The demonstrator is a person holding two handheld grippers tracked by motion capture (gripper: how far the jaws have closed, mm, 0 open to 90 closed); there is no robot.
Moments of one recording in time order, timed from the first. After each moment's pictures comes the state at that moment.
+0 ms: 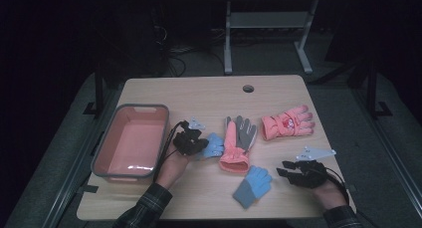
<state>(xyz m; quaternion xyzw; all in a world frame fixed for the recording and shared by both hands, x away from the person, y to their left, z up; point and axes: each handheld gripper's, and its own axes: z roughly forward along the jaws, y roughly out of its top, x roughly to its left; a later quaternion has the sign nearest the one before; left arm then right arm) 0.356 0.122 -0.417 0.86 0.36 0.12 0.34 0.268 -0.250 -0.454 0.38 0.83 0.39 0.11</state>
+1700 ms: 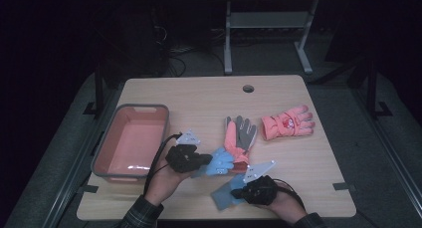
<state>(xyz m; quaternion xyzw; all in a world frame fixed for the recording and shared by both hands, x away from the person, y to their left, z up) 0.293 0.128 -0.393 0.86 0.30 0.04 0.40 0.247 -0.127 -0.465 0.22 0.89 0.39 -0.02</state>
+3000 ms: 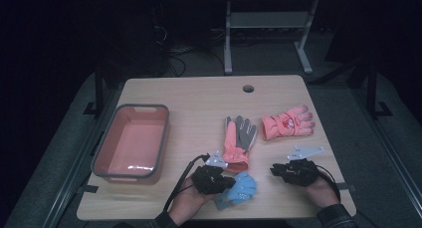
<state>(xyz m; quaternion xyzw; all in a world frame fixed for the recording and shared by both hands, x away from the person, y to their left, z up) 0.260 0.068 -0.430 0.88 0.28 -0.02 0.38 0.280 -0.238 -0.463 0.36 0.85 0.38 0.09</state>
